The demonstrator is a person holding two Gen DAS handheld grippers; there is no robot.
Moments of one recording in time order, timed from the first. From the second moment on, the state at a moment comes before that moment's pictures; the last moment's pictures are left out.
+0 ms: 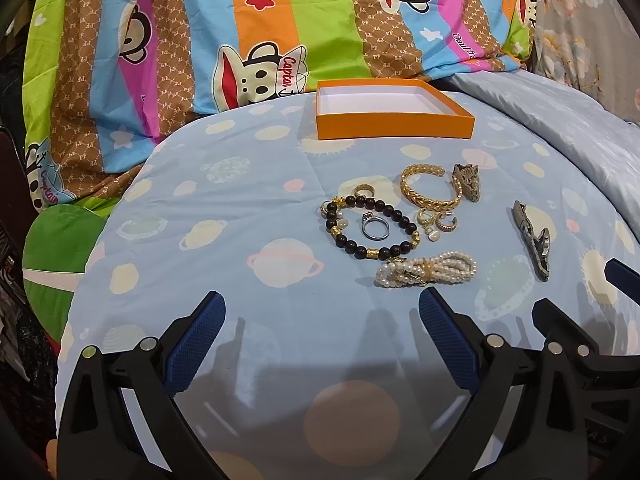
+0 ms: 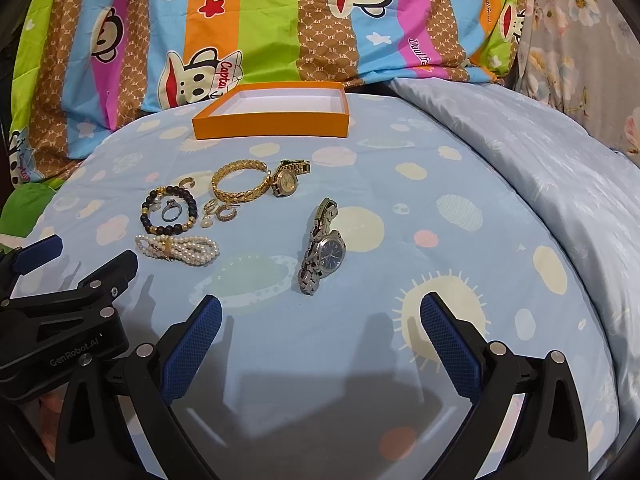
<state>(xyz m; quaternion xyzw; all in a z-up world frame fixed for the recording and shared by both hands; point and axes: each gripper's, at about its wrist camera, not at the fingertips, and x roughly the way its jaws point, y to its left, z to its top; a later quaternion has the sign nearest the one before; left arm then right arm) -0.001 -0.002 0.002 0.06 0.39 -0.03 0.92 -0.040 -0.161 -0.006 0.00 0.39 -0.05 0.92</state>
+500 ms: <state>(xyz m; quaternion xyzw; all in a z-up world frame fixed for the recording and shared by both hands) 0.000 -0.006 0.000 0.06 0.39 -0.03 0.92 -0.040 -0.160 -0.008 0.00 0.39 -0.05 0.92</state>
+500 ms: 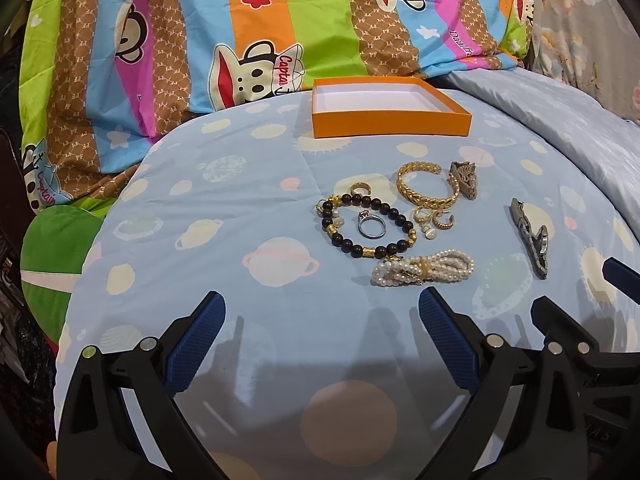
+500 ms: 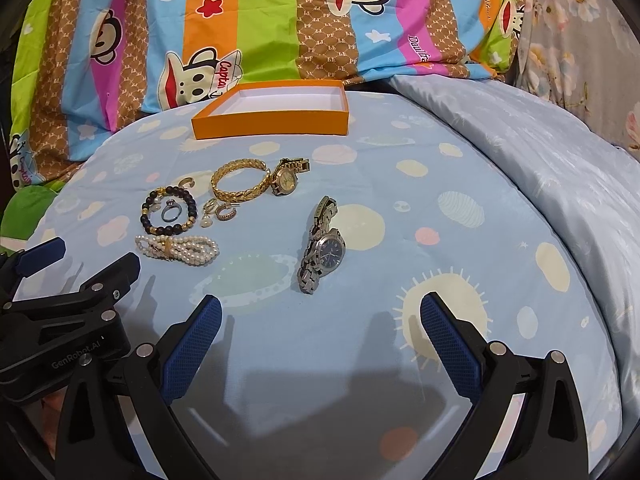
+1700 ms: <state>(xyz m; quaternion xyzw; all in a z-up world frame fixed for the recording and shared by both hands) -0.002 -0.009 0.001 0.07 0.39 -0.03 0.92 -0.041 -0.163 -0.009 0.01 0.39 -0.05 0.92</state>
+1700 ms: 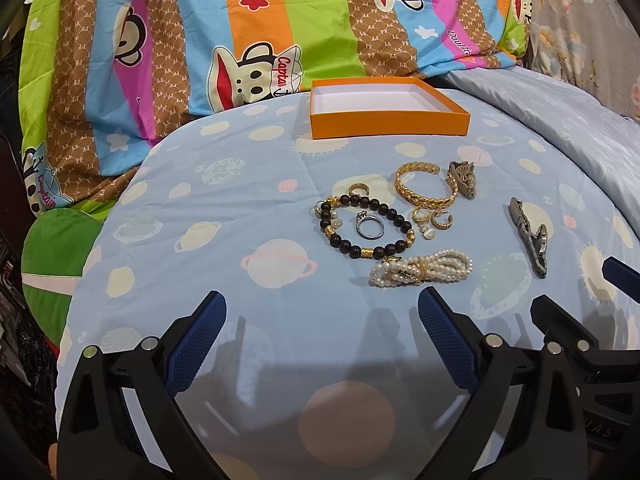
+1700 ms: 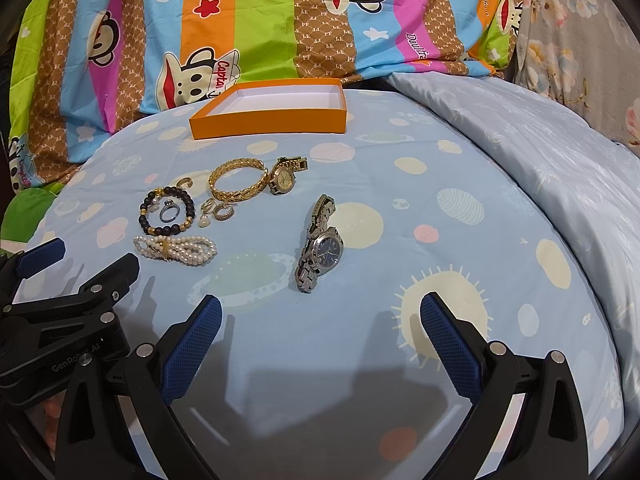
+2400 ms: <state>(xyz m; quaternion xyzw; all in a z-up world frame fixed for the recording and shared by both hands) -0.002 -0.009 0.001 0.06 0.39 -0.04 0.92 -0.040 -0.163 -0.008 0.02 0.40 -0.05 0.92</state>
